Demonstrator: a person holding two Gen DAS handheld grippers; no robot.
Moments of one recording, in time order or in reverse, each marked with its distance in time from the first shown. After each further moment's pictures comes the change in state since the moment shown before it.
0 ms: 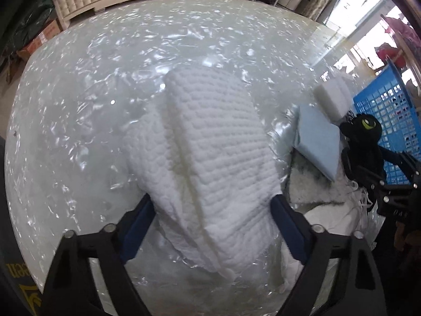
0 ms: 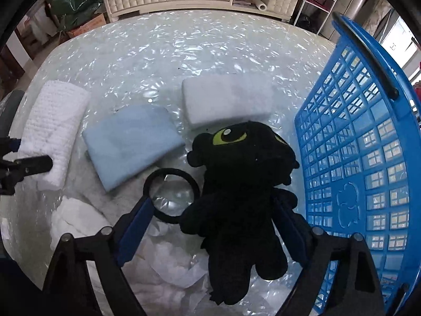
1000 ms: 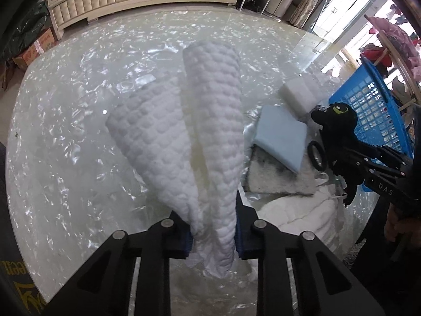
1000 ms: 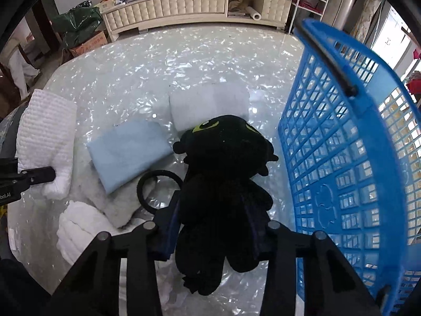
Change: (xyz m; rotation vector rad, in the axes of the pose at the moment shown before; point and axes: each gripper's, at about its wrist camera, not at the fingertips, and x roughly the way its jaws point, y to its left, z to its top) left arm -0.027 -0.031 -0.015 0.025 -0.054 -0.049; right arm -0.027 -0.033 -0.011 0.045 -0.085 0.036
